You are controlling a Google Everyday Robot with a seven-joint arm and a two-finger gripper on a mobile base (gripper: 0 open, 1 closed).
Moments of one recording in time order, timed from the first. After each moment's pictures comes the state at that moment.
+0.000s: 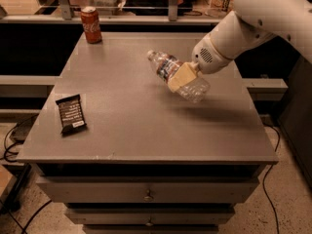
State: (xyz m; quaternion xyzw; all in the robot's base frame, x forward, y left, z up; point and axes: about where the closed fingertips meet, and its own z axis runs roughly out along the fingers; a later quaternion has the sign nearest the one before) arm 0.599 -0.073 0.875 -0.37 0.88 0.19 0.22
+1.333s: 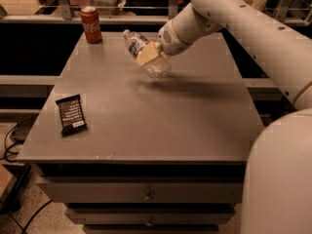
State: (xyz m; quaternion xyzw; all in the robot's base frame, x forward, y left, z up) arm 0.707 0.015 0.872 -0.32 0.88 0.25 0.25
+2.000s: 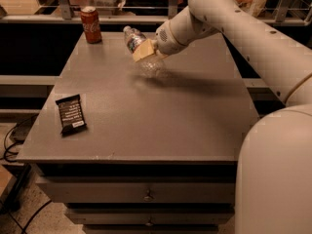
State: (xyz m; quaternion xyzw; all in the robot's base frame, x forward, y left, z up) arm 0.729 0.034 0.869 -0.27 0.88 0.29 0.26
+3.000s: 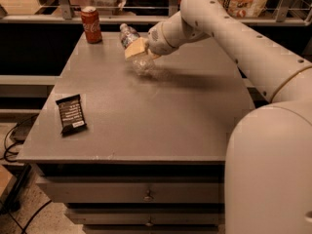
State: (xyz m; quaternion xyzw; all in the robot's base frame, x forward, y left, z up) arm 0.752 0.061 0.860 -0.21 0.88 0.33 0.27
